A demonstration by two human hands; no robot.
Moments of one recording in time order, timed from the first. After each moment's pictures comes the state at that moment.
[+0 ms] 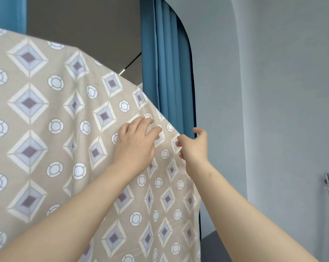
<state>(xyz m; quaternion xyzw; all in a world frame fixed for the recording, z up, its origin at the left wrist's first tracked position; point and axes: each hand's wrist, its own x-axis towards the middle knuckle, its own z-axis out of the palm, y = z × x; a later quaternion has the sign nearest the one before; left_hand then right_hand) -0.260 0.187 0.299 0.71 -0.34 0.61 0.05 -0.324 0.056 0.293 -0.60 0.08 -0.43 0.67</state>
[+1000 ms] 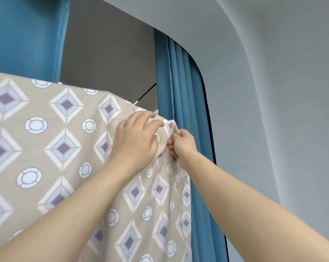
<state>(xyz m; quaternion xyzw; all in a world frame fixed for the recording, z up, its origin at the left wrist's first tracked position) -0.247 0.237 0.384 0.64 -0.37 0.66 0.14 -0.243 0.096 0.388 -0.65 -0.03 -0.43 0.63</state>
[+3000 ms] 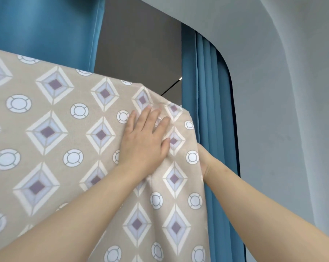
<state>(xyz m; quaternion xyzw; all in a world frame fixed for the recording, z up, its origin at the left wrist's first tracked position) -0.237 0.272 0.370 0.70 -0.22 0.68 0.02 -0.253 0.130 0.374 -0.59 -0.15 -0.06 0.79</state>
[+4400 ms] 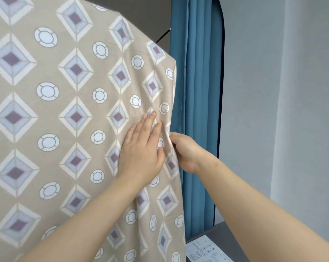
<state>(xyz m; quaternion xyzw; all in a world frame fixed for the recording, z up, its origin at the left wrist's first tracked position) -0.256 0.238 0.236 0.73 -0.29 0.60 0.15 -0.287 0.115 0.270 -0.68 -0.11 -0.08 0.72</state>
